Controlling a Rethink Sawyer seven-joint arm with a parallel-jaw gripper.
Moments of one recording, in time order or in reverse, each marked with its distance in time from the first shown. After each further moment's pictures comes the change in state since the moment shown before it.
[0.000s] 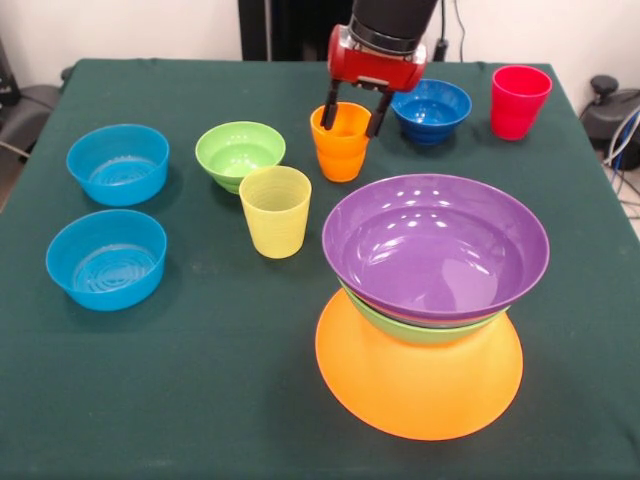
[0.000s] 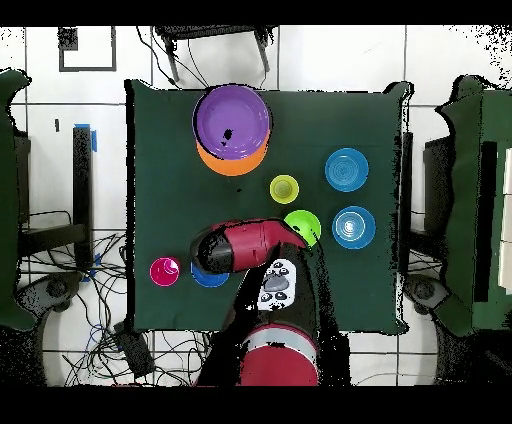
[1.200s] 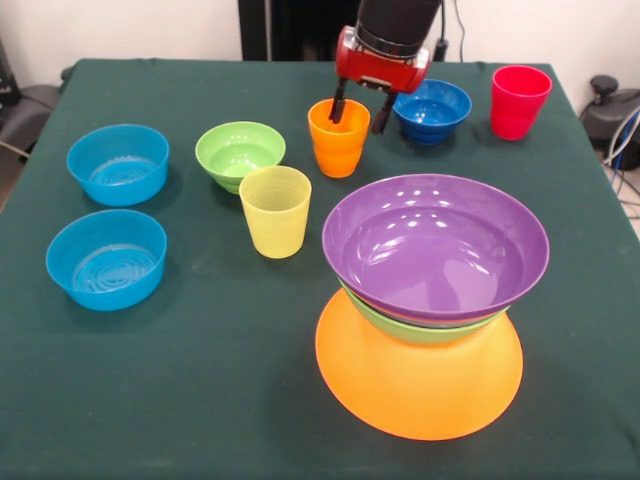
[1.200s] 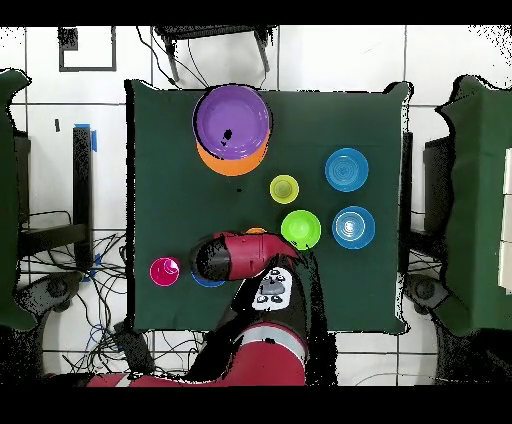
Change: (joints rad) arm 0.034 0.046 -0.041 0.063 0.131 -0.040 0.053
